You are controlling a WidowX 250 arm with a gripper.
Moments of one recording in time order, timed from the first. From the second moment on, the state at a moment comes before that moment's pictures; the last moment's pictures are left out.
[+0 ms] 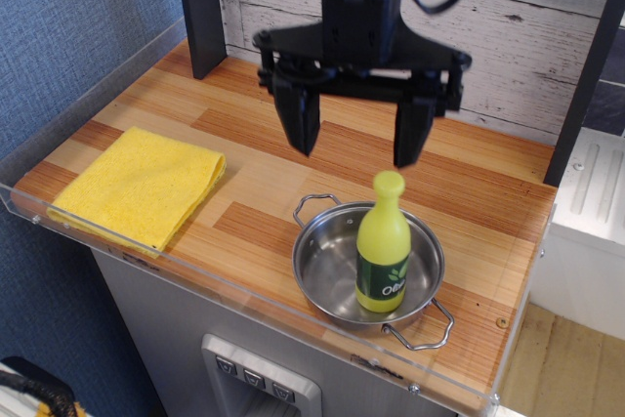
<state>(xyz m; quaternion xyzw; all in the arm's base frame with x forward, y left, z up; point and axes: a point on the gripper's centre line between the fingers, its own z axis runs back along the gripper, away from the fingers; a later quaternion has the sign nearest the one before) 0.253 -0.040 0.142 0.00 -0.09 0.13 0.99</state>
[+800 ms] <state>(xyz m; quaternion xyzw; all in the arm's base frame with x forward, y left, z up) 0.264 0.066 0.157 0.02 -0.09 0.27 0.96</state>
